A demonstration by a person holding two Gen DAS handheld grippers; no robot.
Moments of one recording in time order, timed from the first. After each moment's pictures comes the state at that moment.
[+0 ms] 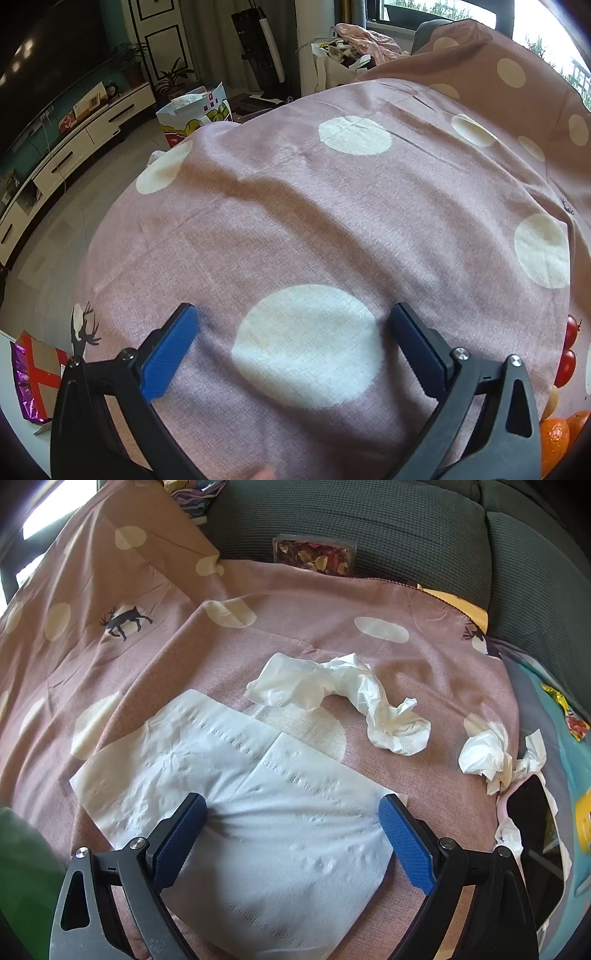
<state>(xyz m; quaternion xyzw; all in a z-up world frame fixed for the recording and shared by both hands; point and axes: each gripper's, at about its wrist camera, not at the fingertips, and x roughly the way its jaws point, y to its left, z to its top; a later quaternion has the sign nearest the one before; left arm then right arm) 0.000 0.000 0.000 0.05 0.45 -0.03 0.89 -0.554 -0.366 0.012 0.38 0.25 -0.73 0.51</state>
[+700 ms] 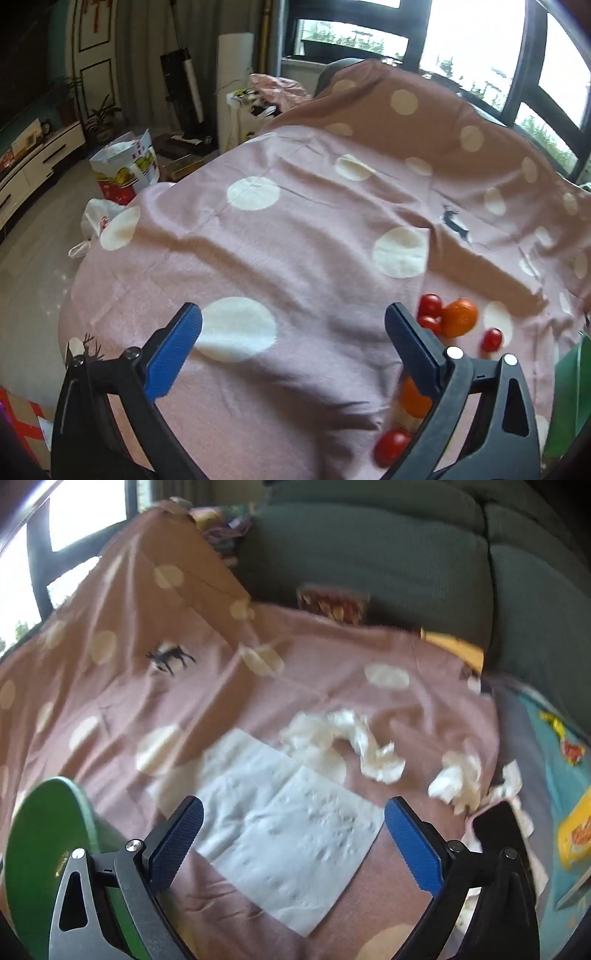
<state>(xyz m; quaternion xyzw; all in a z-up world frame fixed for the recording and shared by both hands) -0.060 -0.005 0.076 0.03 0.40 -0.23 0.89 -0.532 -0.320 0.090 0.31 0.22 -0.72 0.58</state>
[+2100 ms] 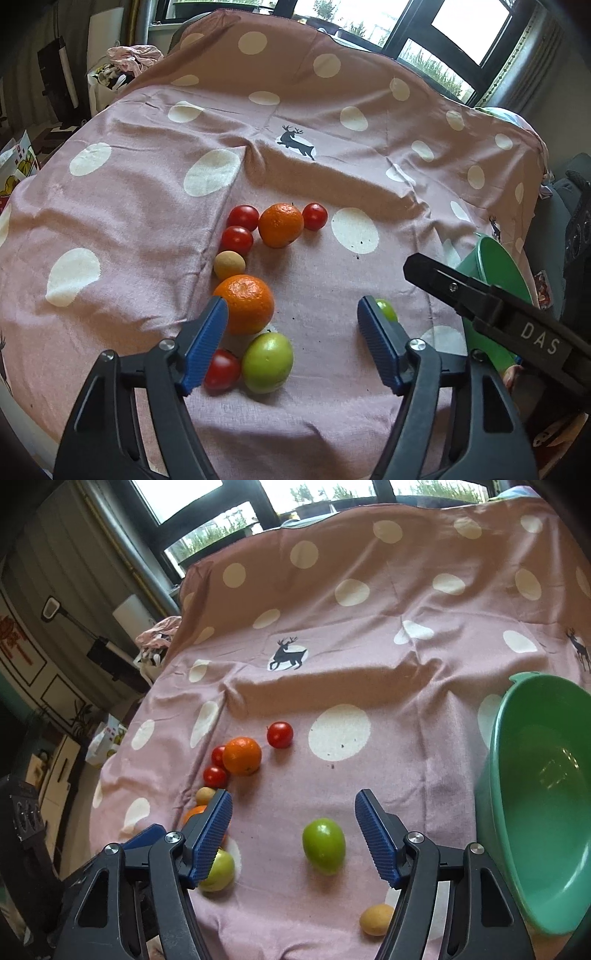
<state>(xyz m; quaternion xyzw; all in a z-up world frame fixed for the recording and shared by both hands) -0.139 -0.070 0.075 0.06 0.46 -0.43 0.77 -0.256 -0.208 0.097 0.30 0.36 -0.24 0.85</state>
